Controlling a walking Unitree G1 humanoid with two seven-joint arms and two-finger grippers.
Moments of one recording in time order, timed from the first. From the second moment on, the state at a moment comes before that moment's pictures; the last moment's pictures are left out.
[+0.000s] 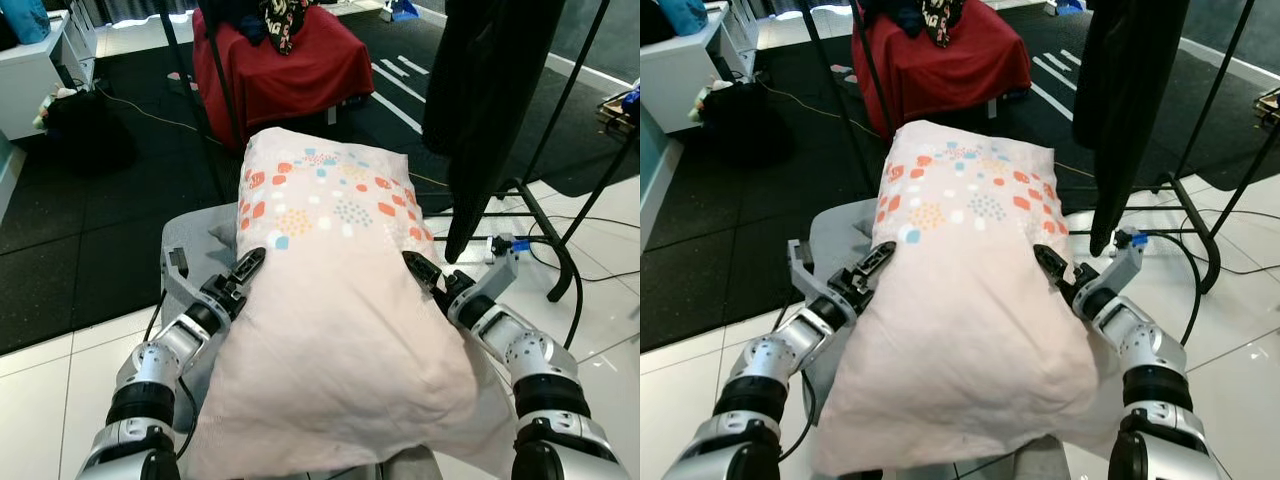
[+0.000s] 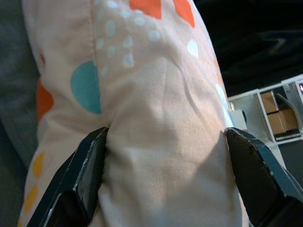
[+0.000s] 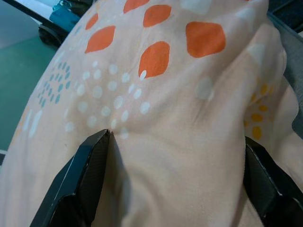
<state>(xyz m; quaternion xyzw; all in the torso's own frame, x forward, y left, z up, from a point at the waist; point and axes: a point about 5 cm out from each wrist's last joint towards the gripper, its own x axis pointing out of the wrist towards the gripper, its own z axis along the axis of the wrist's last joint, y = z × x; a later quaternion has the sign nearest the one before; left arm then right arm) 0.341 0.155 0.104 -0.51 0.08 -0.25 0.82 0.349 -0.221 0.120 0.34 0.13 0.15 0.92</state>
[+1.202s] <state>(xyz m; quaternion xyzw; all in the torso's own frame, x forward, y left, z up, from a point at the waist) 0.308 0.151 0.117 -0.43 0.10 -0.33 0.83 0.357 -0.205 0.141 0.32 0.15 0.20 0.91</state>
